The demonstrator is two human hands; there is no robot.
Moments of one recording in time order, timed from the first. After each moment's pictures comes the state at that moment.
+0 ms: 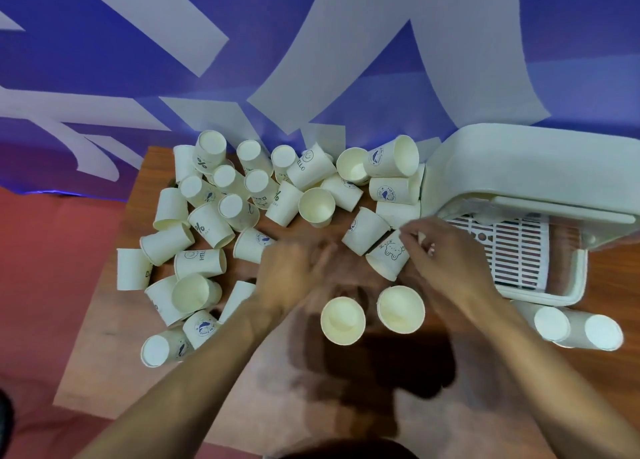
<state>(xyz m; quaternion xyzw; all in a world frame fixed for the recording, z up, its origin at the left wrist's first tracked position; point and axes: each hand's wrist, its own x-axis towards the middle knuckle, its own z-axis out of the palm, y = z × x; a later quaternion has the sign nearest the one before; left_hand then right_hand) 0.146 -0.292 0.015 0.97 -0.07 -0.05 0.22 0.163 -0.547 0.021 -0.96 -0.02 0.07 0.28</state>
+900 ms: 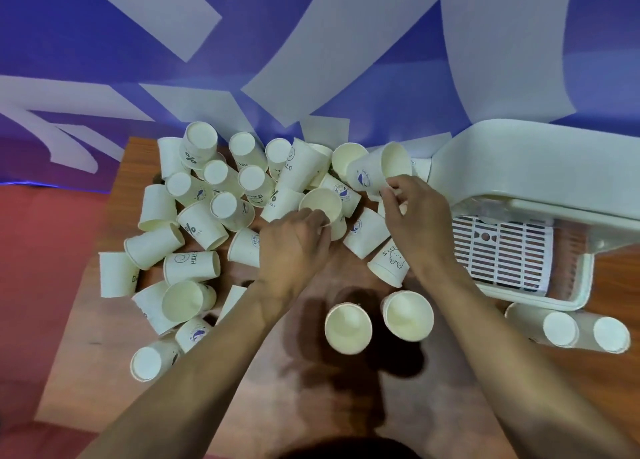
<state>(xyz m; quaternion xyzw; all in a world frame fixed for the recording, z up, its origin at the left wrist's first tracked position) 0.184 -0.289 -0.002 0.98 -0.06 0.04 0.17 0.219 -0.485 0.006 -0.94 0.02 -0.05 0.33</state>
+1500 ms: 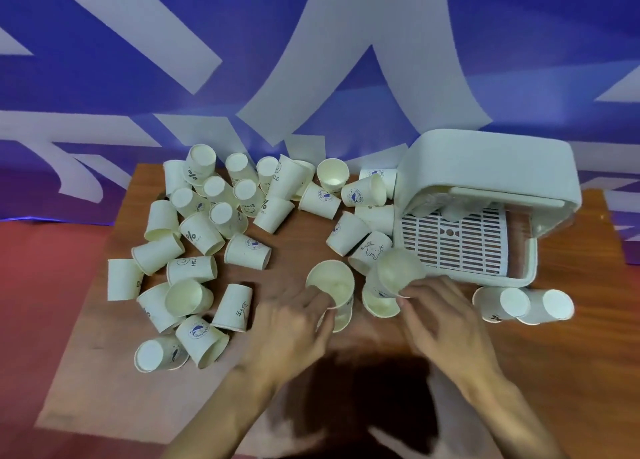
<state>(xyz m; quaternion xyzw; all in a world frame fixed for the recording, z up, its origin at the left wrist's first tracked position) 0.049 -0.305 0.057 0.95 -0.22 0.06 0.20 0.039 -0.557 0.037 -0.94 -0.11 -0.10 0.32</state>
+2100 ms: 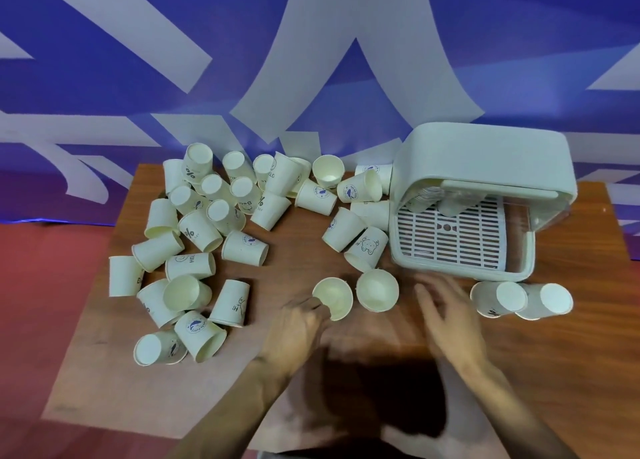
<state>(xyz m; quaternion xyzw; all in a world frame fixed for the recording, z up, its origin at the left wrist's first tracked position) 0.041 -0.315 -0.021 0.96 -0.21 -0.11 0.16 0.036 -0.595 -0.034 -0.90 0.06 -0.01 0.43</state>
